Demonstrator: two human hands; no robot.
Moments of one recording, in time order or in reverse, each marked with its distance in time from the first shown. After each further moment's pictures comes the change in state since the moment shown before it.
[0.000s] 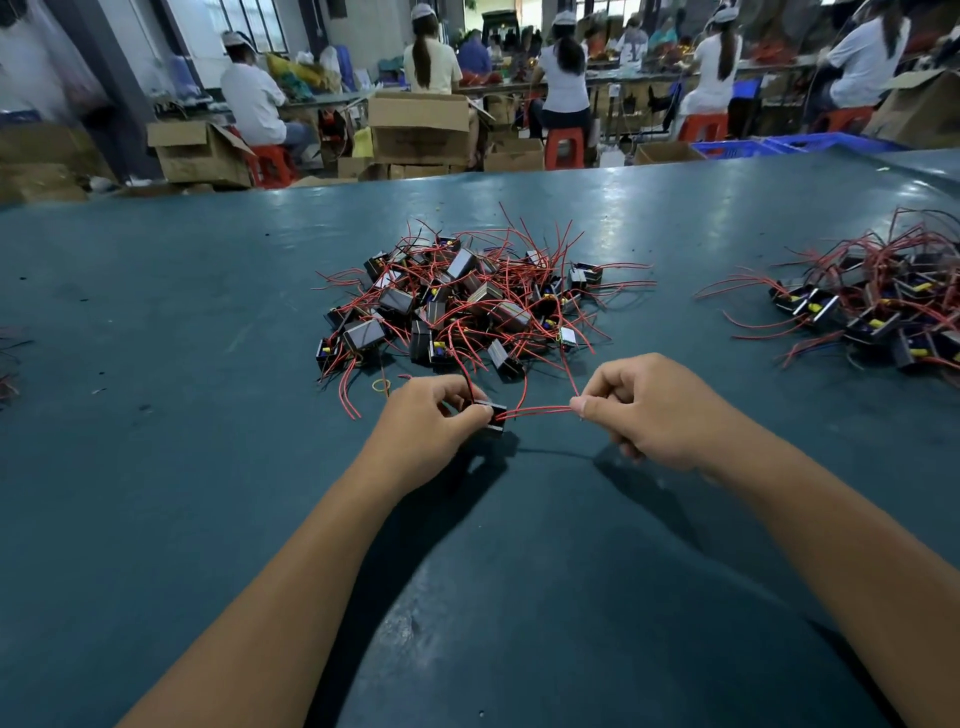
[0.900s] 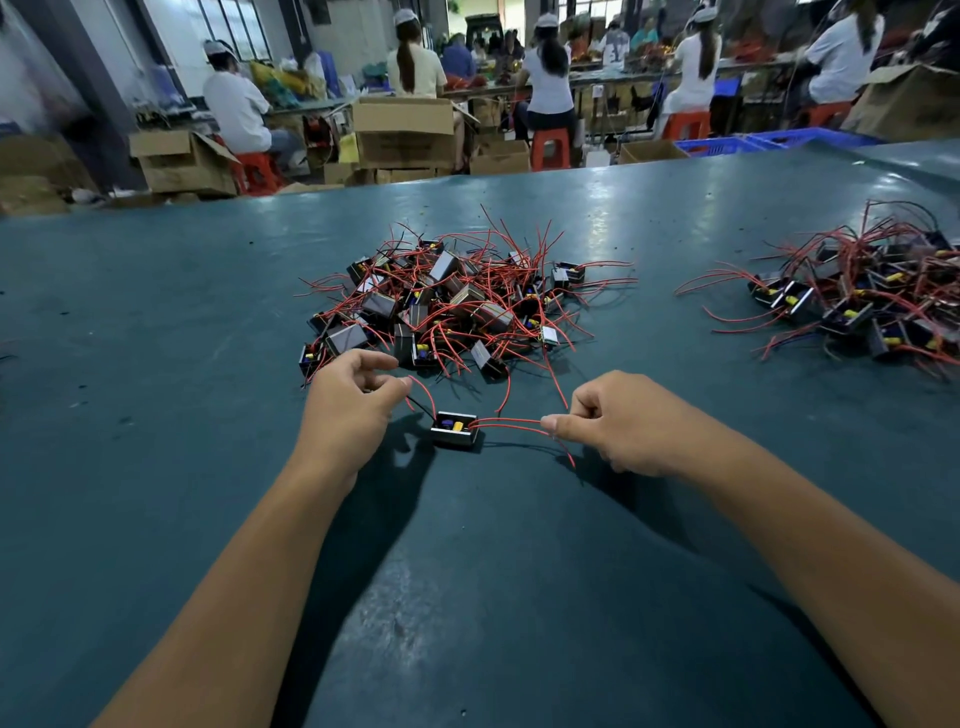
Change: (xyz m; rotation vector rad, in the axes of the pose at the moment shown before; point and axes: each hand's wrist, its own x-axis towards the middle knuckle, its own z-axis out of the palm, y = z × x) left_hand 0.004 -0.010 -0.028 -0.321 0.276 -0.222; right_hand 0.002 0.006 0.005 -0.272 -0.087 0.092
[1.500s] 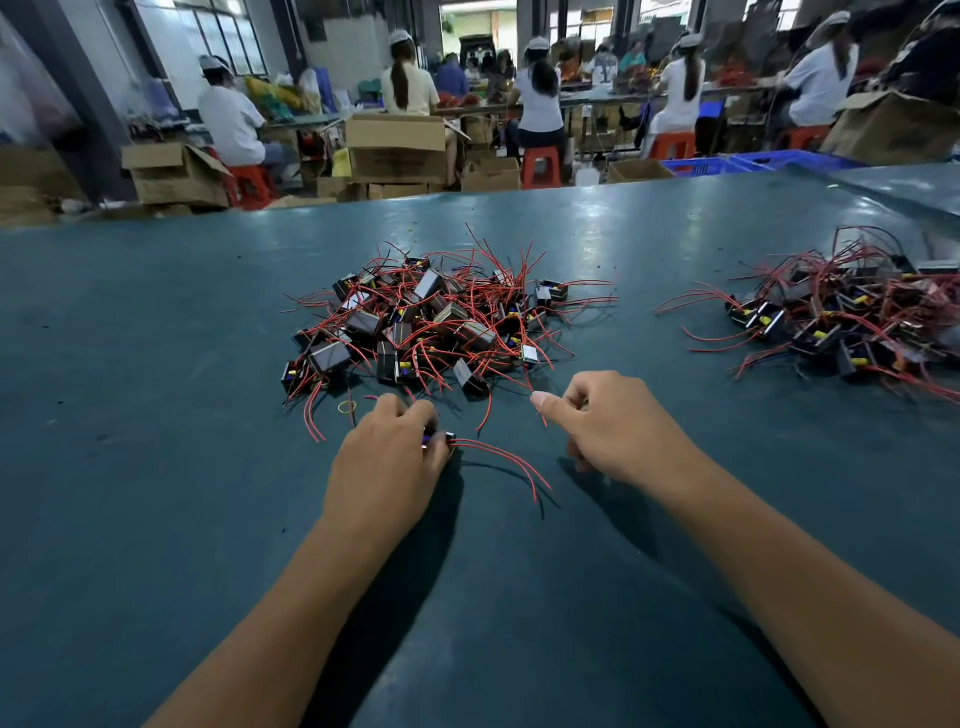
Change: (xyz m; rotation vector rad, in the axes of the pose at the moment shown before) left_hand -0.038 0.011 0.040 0.871 -0.038 0.357; right_hand -0.005 -0.006 -0.007 0.148 0.259 0.082
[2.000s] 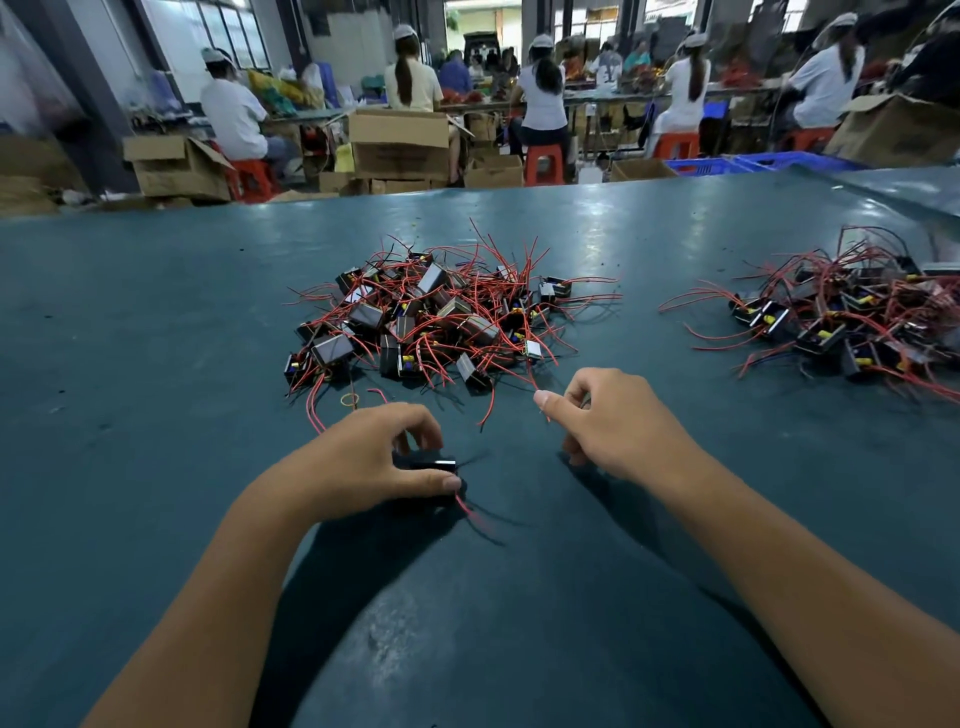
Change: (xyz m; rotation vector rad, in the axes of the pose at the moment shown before) left_hand 0.014 -0.034 -0.037 -0.299 -0.485 0.222; right_hand 0.003 0.002 0.003 0.000 0.014 0.010
